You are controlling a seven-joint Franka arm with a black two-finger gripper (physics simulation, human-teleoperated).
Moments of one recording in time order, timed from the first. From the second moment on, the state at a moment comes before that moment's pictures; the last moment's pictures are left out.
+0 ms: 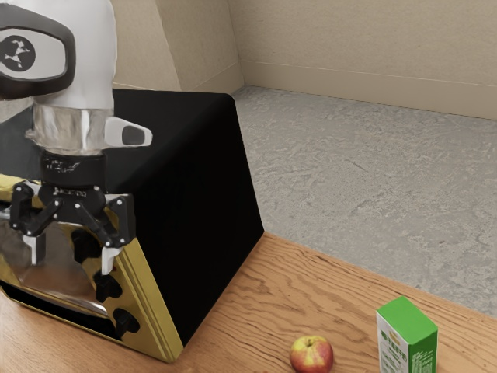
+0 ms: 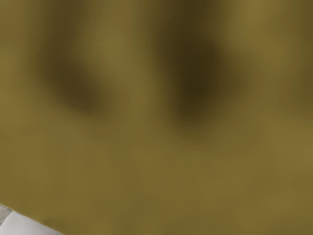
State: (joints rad) arm -0.16 -0.23 0.16 -1.64 0.02 1.00 -0.68
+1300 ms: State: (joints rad) arm 0.65 -0.98 -0.07 -2.38 0.00 1.94 -1.77
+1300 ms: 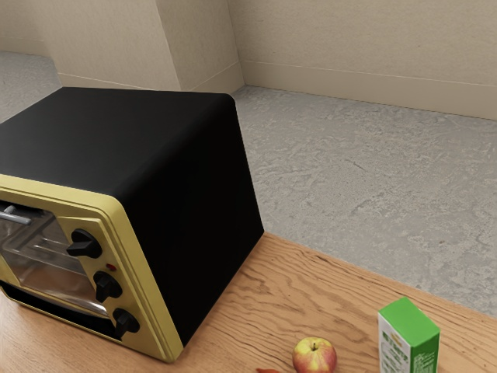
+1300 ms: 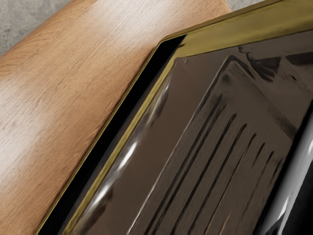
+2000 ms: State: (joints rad) arm 0.70 -0.95 -0.10 -2.44 0.00 2.04 -1.76
